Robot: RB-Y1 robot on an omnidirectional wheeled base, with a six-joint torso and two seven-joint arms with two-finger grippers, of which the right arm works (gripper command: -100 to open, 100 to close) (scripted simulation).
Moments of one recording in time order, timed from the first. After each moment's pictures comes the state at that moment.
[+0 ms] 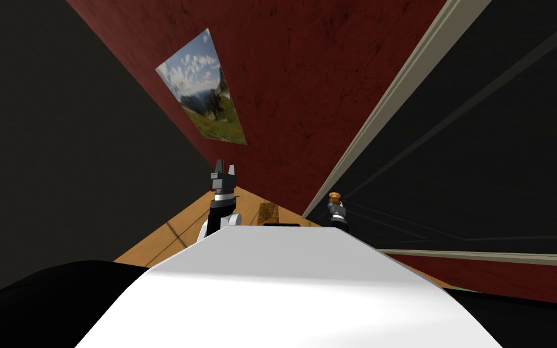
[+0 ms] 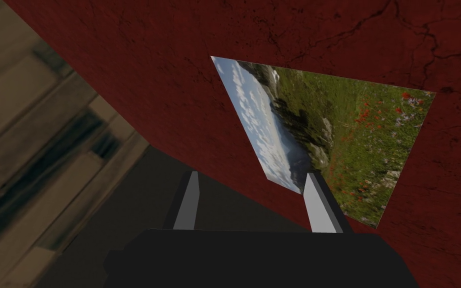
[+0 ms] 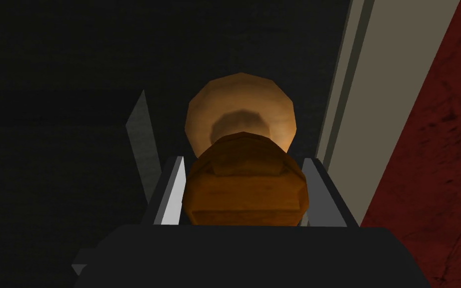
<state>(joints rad) 0.10 -0.25 -0.19 -0.76 -0.27 -0.80 1.45</state>
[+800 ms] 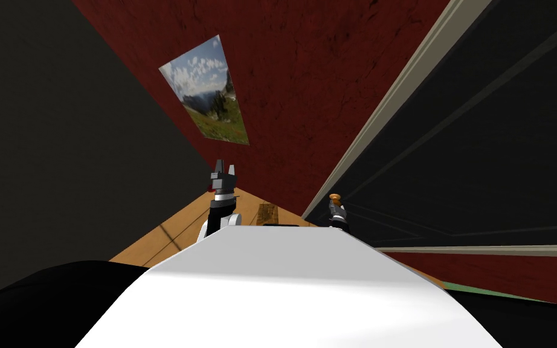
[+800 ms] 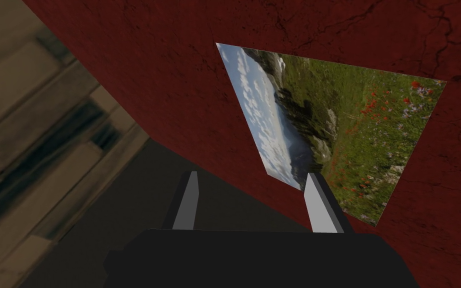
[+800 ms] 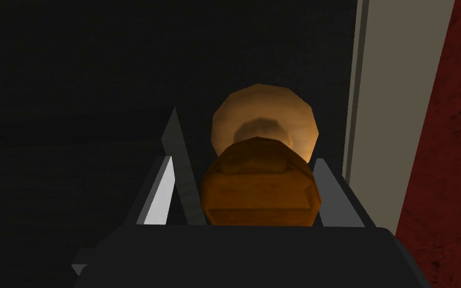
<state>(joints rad) 0.11 -0.25 -0.18 -0.81 -0.42 -0.66 1.42</state>
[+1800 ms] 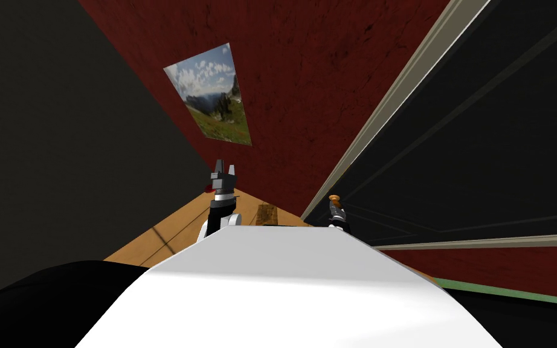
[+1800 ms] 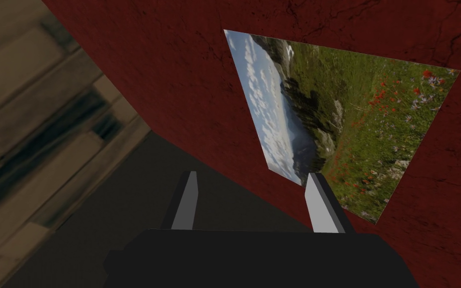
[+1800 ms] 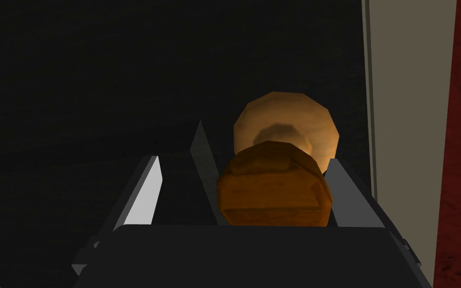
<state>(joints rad) 0.09 -0.26 -0.17 -0.79 -0.57 -0.54 1.38</state>
